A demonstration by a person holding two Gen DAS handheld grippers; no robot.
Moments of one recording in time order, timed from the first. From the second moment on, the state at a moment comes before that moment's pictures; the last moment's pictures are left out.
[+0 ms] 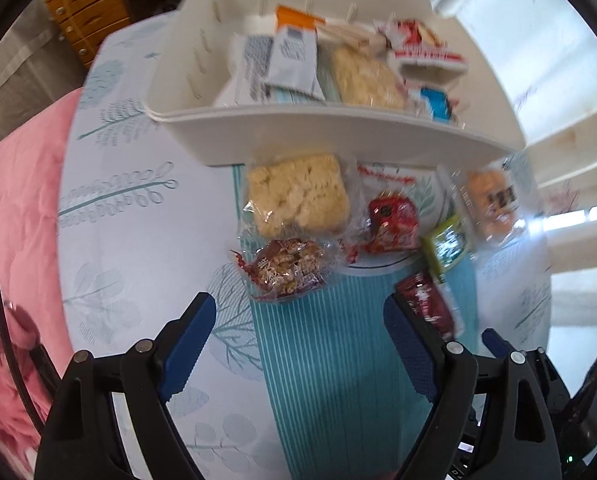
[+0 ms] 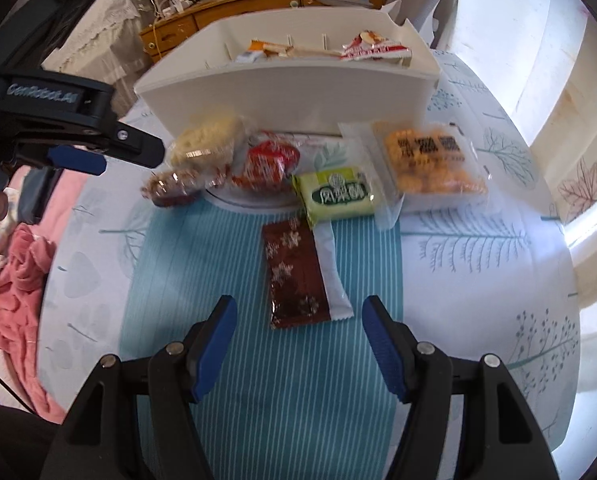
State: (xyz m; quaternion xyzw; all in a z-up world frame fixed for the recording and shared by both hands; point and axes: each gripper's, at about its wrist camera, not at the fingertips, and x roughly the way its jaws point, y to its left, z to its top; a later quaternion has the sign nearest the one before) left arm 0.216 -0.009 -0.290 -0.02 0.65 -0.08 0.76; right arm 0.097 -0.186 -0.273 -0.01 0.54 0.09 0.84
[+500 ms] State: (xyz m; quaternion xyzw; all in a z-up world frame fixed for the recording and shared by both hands) left arm 0.242 -0.014 -0.337 0.01 0.64 -0.11 0.76; right arm 0.103 -0.171 -0.308 -0.04 0.55 0.07 0.83
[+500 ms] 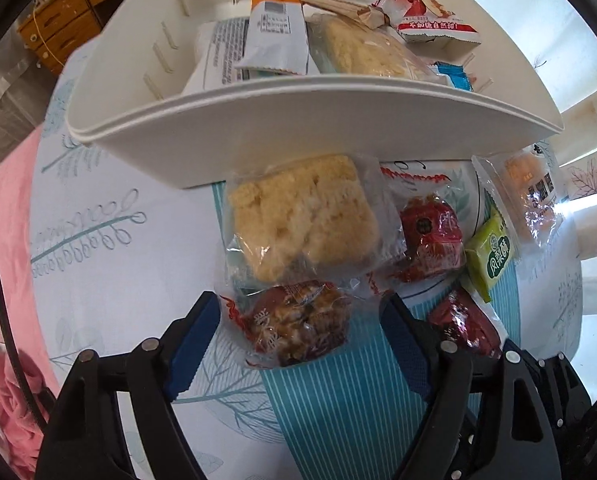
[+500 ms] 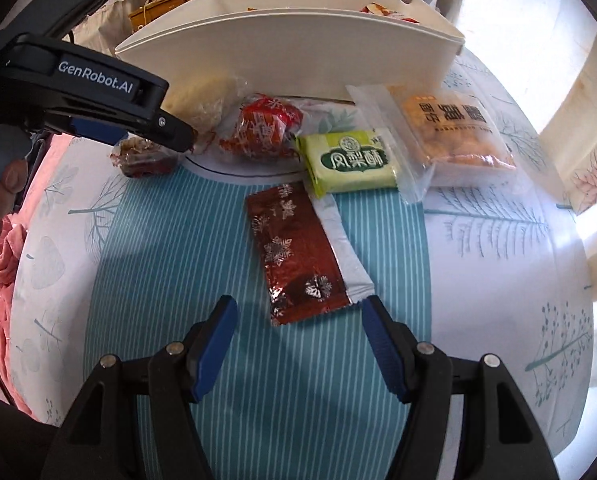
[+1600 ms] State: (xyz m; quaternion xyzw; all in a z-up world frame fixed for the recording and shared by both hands) left arm 0.187 0.102 -0.275 -0.05 0.64 -0.11 0.76; right arm 0.129 -0.078 -0.263 0.00 0.57 0.14 0.81
